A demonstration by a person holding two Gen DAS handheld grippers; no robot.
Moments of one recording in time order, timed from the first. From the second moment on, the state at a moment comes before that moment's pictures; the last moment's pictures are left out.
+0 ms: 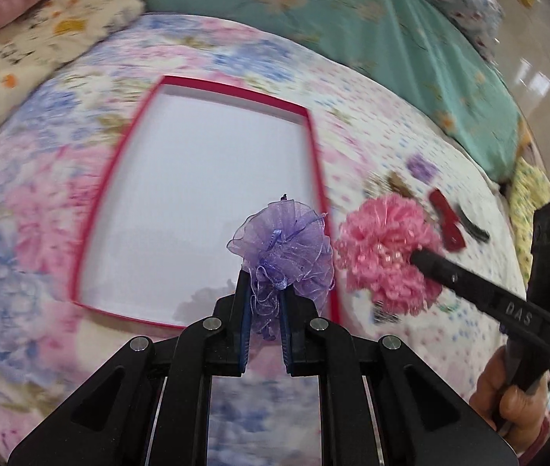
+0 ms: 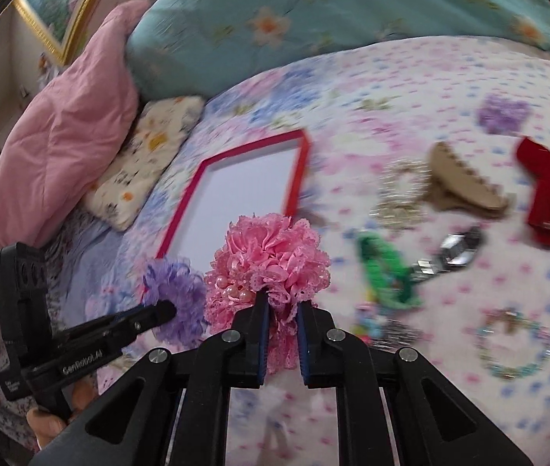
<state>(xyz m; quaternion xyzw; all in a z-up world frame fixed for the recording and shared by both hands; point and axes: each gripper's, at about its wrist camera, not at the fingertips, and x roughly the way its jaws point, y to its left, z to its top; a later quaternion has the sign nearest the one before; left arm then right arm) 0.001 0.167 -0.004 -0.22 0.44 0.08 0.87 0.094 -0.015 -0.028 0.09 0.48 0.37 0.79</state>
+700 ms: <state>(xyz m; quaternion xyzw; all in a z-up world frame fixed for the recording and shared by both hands) 0.004 0.235 -0.058 -0.24 0.49 0.14 0.83 0.090 0.073 -0.083 0.03 0.54 0.39 0.74</state>
